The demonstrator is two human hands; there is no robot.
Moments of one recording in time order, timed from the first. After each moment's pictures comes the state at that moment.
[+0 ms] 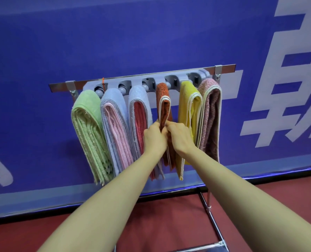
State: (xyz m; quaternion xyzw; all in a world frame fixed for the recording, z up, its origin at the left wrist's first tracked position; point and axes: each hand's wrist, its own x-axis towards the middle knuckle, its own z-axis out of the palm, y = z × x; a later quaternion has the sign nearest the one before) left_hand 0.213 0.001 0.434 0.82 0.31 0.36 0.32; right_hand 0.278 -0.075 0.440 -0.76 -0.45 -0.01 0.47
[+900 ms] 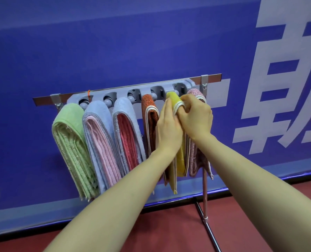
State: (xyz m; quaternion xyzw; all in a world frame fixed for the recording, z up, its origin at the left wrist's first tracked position) left_hand 0.274 -0.056 0.482 0.80 0.15 0.50 0.30; right_hand 0.350 -0.111 0.499 -0.74 -0.34 -0.31 0.50
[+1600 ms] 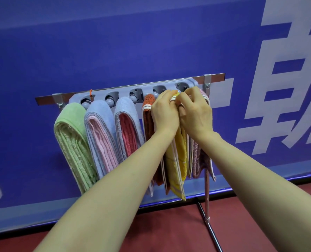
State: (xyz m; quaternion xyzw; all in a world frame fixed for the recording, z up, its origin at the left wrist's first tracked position) left_hand 0.291 -0.031 0.518 0.76 0.17 0.55 0.29; right_hand 0.350 -0.108 0.506 -0.67 -0.45 -0.45 0.38
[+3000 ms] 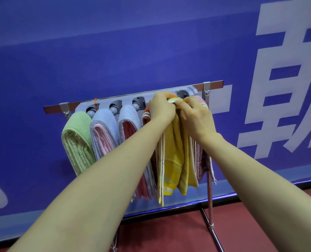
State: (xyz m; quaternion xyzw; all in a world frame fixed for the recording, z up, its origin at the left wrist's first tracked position) left_hand 0.288 -0.014 0.562 0.81 0.24 0.43 0.31; right_hand 0.364 -0.109 0.512 -0.68 -0.48 -0.45 0.33
